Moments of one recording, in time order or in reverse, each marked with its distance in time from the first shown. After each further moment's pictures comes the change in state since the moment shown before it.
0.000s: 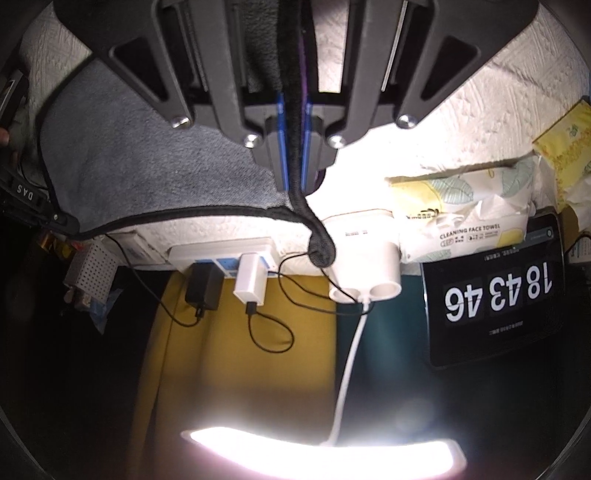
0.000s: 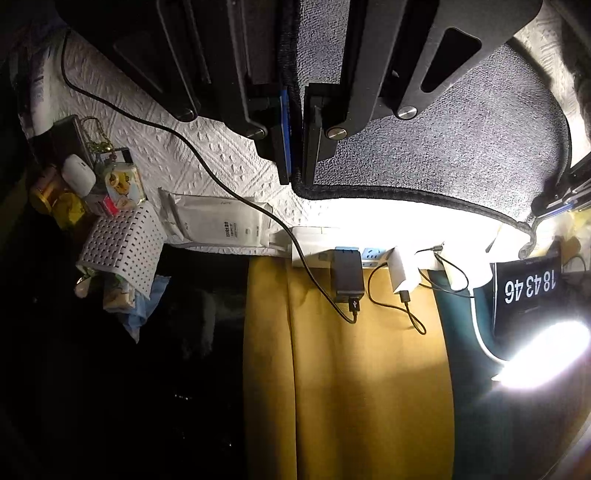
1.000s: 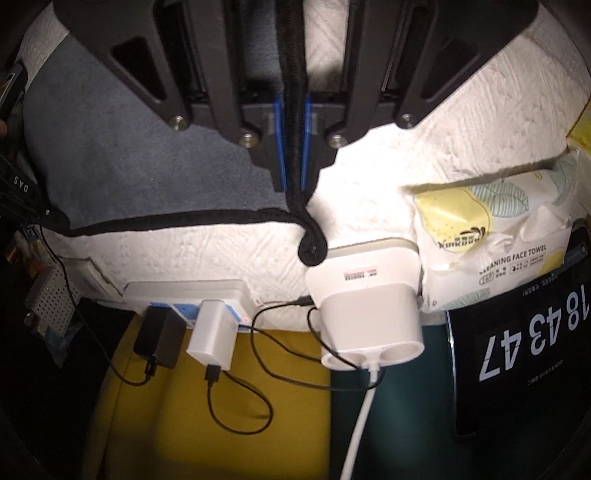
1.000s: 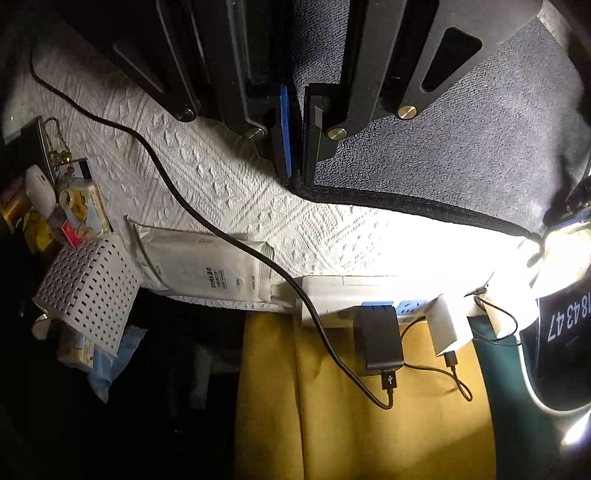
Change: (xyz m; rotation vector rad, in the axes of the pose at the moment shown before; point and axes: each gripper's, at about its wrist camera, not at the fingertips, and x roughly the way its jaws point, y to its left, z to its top) left arm 0.086 0.009 0.000 -0.017 0.210 0.041; right arm 0.082 -0.006 -0.010 0.005 0.182 -0.031
